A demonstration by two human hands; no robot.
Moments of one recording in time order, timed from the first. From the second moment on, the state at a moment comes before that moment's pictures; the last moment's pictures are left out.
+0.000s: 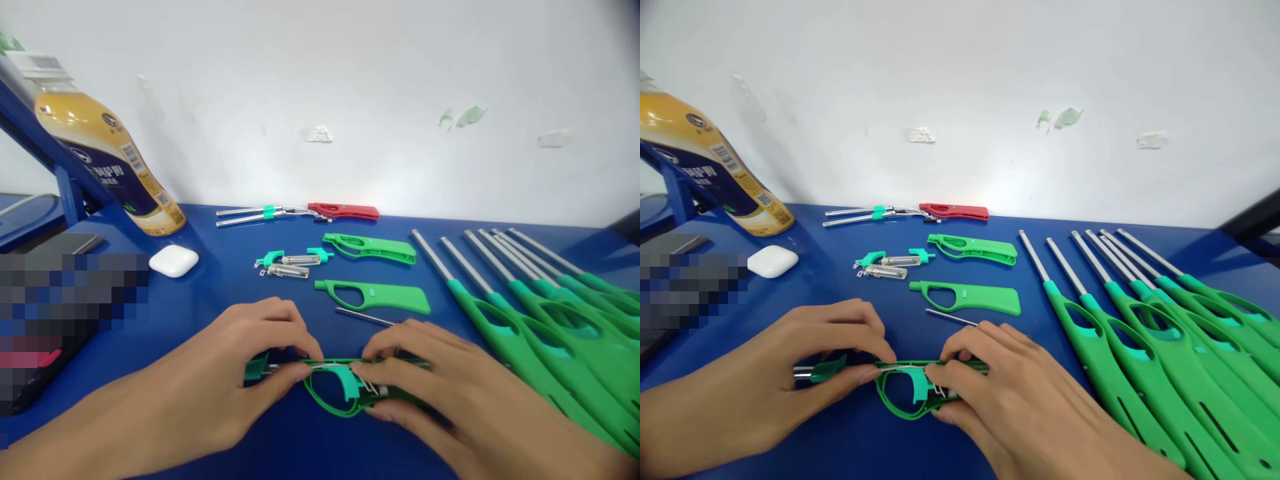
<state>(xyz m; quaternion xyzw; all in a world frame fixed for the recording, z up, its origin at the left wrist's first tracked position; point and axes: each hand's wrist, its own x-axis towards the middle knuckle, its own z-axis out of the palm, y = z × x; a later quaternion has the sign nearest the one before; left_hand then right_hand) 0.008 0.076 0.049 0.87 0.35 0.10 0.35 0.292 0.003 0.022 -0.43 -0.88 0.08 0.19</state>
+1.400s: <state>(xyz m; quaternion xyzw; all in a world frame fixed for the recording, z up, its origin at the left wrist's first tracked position) 0.015 0.083 0.054 0.84 0.40 0.24 0.28 0.345 0.040 0.028 -0.49 -0.85 -0.10 0.15</state>
